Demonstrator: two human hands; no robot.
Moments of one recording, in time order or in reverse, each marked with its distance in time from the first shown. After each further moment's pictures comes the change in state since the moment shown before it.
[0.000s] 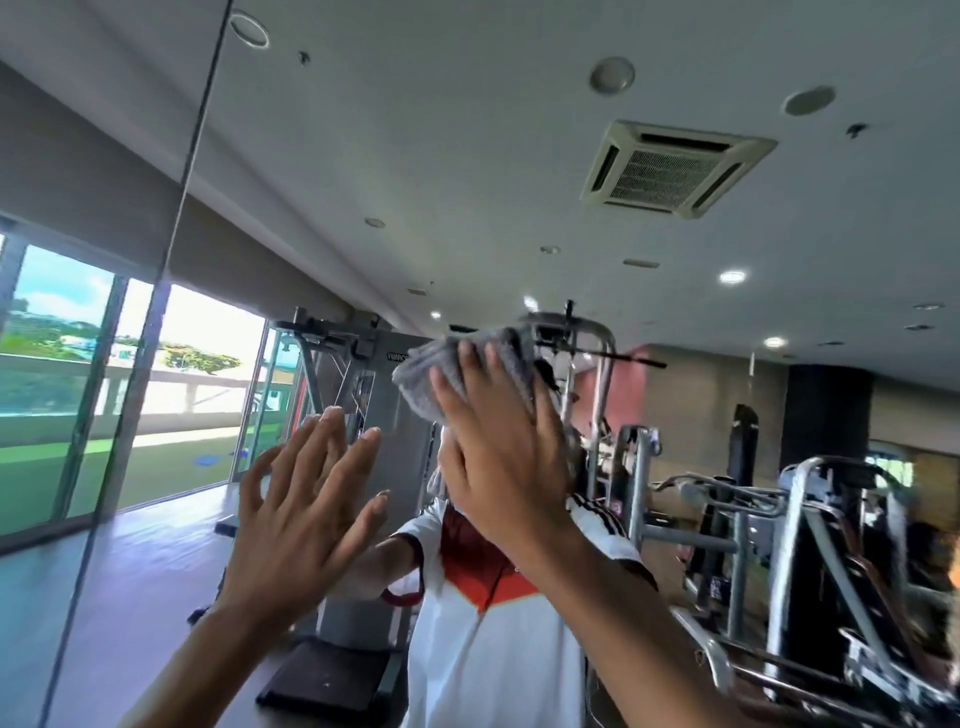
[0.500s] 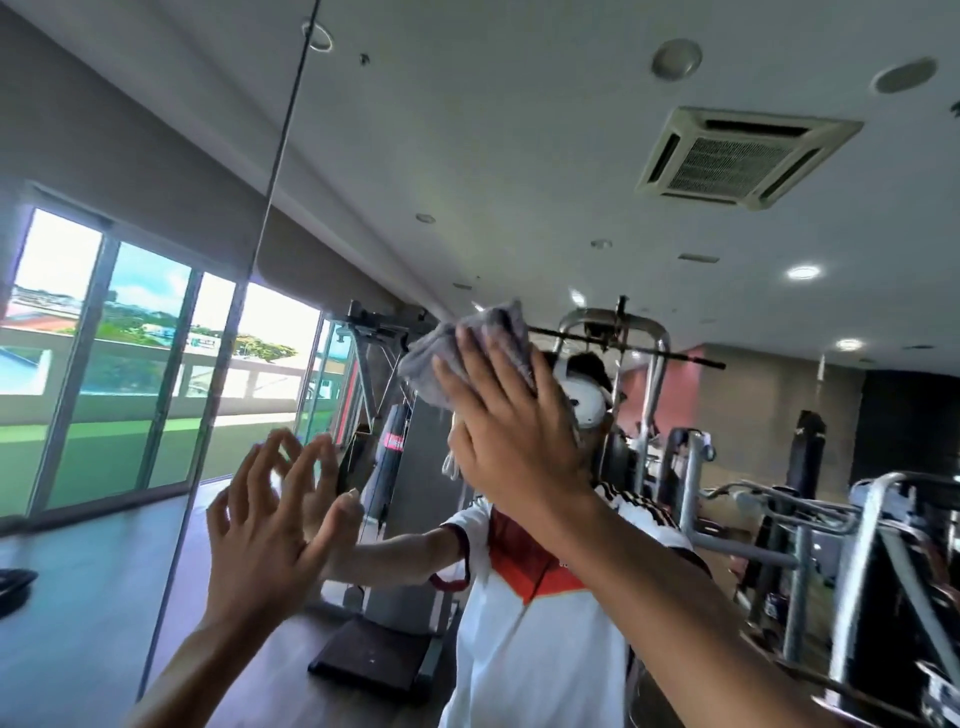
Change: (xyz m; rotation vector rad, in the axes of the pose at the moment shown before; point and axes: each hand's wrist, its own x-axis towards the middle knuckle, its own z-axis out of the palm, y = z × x) left_hand -0.050 -0.063 -0.013 -0.097 -0.142 -0.411; right_hand 0.031 -0.031 0.008 -0.029 -0.081 -0.164
